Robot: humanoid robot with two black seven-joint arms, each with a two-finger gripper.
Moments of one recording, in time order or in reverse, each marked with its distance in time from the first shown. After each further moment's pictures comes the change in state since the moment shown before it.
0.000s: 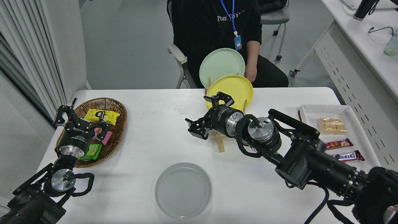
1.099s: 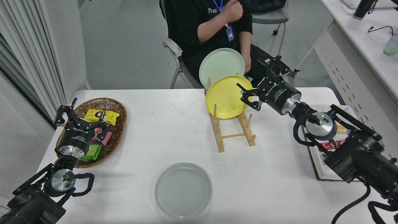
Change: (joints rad) left arm -0.001 0.000 0.000 0.000 0.000 0.000 0.000; right arm -0.115 -0.271 0.276 -0.081 -0.240 0.213 0.017
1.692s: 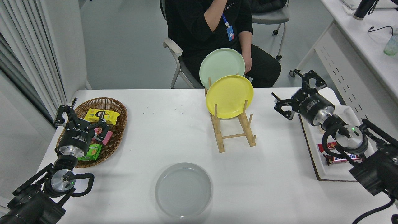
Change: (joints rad) left arm 0.001 0.000 0.000 0.000 0.000 0.000 0.000; right arm -0.085 -0.039 0.059 -0.153 -0.004 0.068 0.012
